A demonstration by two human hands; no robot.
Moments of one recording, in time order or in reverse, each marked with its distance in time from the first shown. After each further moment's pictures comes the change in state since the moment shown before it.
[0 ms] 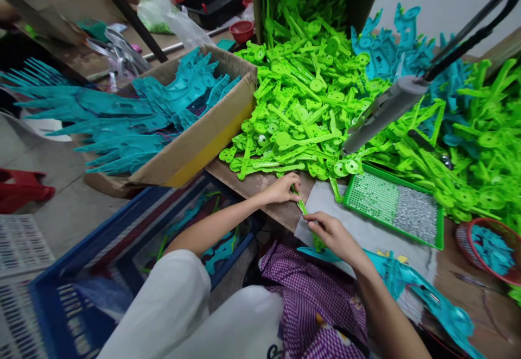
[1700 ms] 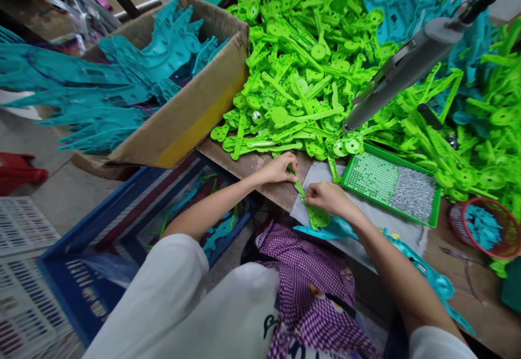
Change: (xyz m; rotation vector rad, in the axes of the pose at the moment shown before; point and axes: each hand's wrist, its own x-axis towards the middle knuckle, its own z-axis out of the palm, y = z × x) left_hand 0.003 -0.005 0.002 0.007 0.009 0.040; right_hand 0.042 0.008 -0.025 -0.435 -0.193 0.124
